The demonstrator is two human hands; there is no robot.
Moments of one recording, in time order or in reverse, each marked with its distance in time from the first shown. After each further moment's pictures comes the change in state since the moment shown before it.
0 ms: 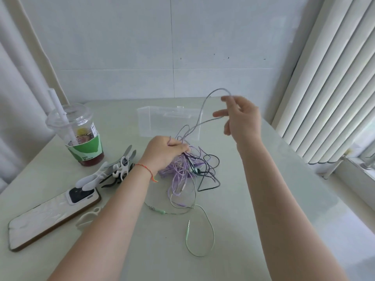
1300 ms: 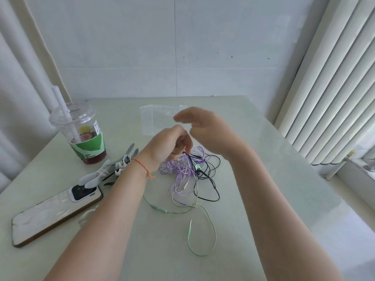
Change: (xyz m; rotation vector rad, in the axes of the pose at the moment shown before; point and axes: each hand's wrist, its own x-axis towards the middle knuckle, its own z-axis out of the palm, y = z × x) left_hand -0.012 0.035 -0.013 -0.272 -0.301 -0.012; right_hand -0.033 -0.016 0.035 -0.266 -0.627 -0.242
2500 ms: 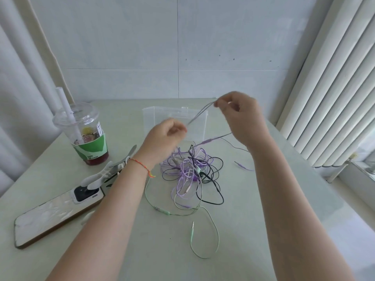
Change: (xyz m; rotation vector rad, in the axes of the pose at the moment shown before) left_hand 0.010 -0.012 -0.016 0.219 0.311 0.188; right_hand -0.002 0.005 -0.041 -0.143 0.490 0.002
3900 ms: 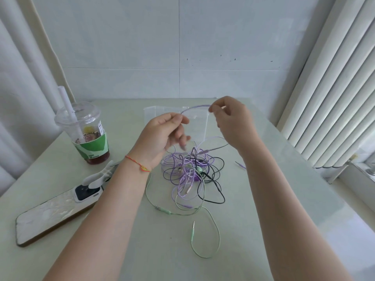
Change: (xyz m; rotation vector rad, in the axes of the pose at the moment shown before) left_hand -0.010 0.021 -0.004 -0.646 -0.110 -0.040; right_hand -0.004 -0.002 0.019 0.036 -0.057 0.110
